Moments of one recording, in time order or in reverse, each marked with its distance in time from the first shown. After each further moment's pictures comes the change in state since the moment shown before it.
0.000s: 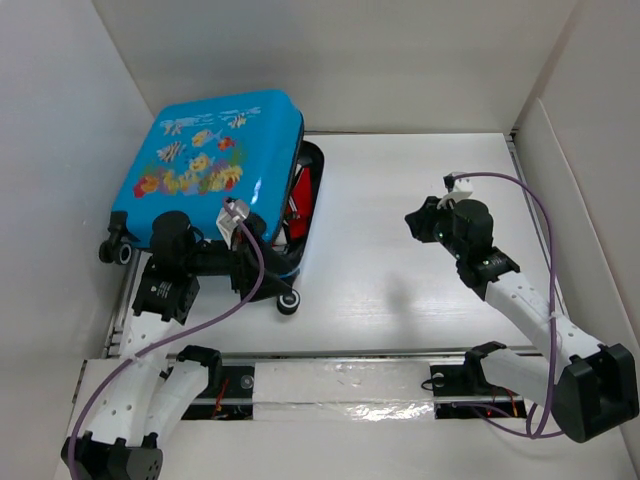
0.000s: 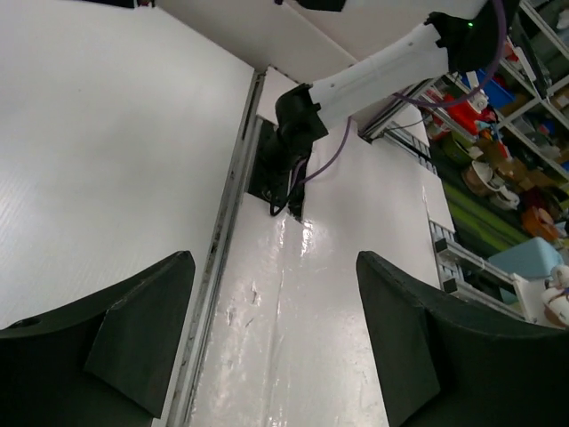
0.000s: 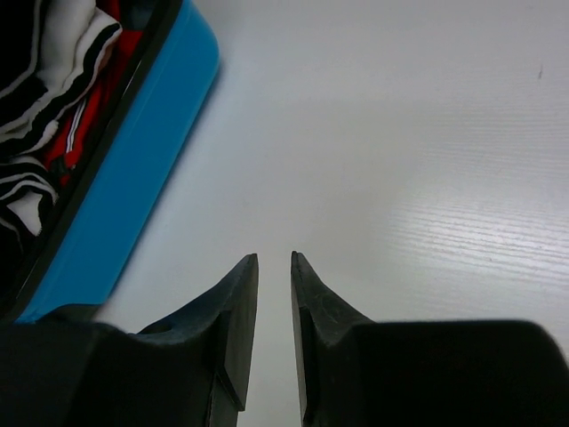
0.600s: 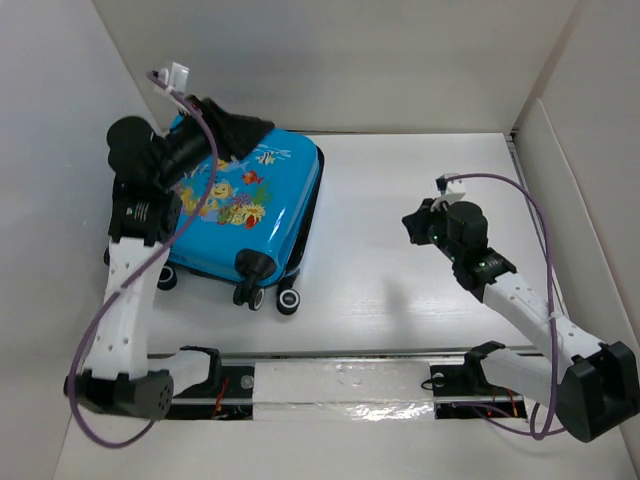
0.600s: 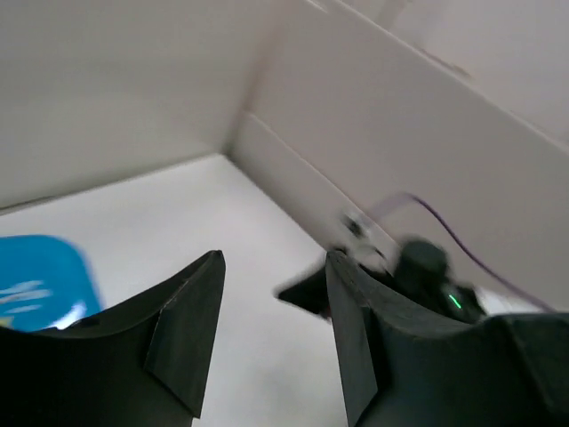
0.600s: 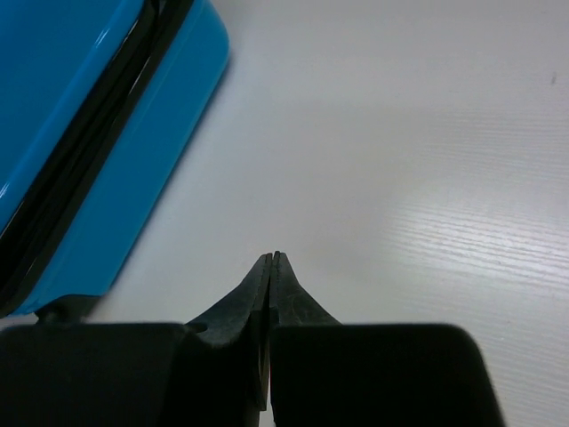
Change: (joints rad) left arm 0.047 0.384 0.664 0.174 -0.530 -0.261; right arm 0.040 0.000 0.000 0.000 0.008 -0.019
